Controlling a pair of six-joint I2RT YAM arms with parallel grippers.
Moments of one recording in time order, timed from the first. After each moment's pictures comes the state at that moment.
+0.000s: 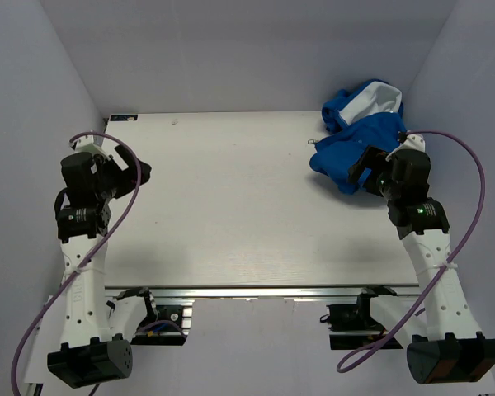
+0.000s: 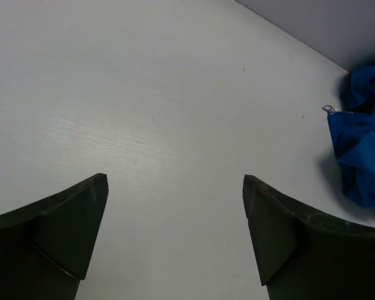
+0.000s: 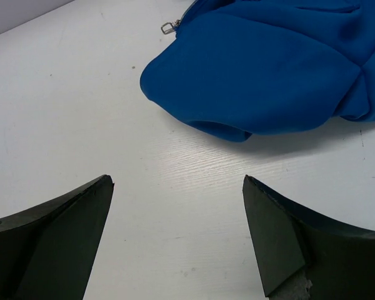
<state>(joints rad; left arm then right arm) 0.18 0.92 1.11 -0.63 0.21 -0.39 0.09 0.93 1.03 -0.56 0.03 0.36</state>
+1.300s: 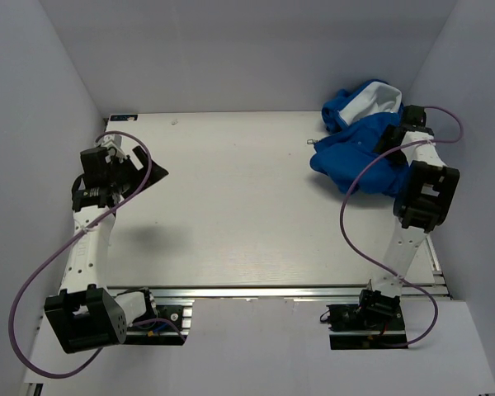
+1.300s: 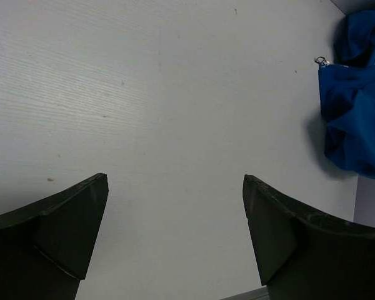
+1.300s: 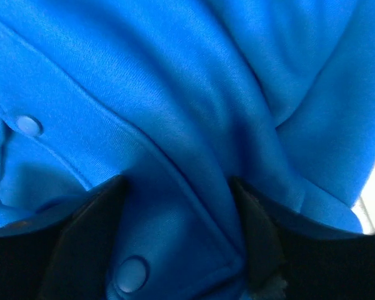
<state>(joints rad) 0.17 1.14 1.01 -0.49 0.40 -0.43 -0.24 2.16 1.80 -0.58 0.00 0.26</state>
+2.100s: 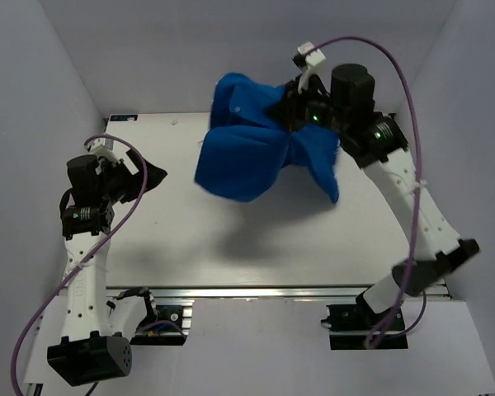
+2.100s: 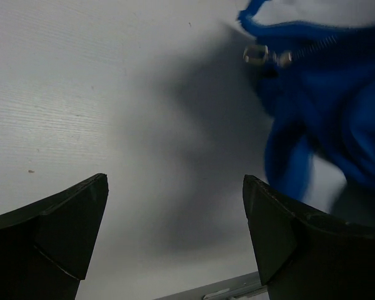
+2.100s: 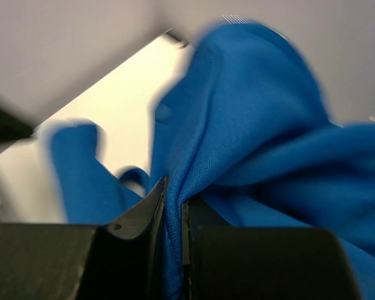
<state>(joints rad) 0.17 0.93 1.05 -0.59 0.45 -0.45 0.53 1.61 2.03 -0.62 -0.31 0.04</state>
